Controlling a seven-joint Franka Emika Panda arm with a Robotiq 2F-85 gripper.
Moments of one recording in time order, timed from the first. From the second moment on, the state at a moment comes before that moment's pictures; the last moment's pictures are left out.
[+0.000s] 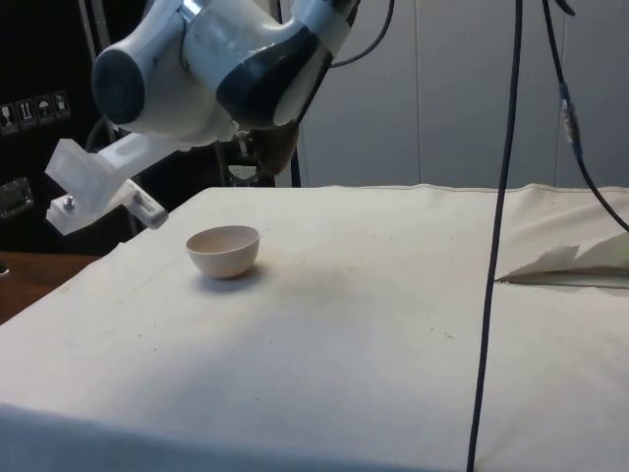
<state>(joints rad) -0.01 0.55 0.36 -1.80 -1.26 1.38 0.99</state>
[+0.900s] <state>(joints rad) -0.02 0.46 0.23 -1.97 -1.18 1.64 1.04</state>
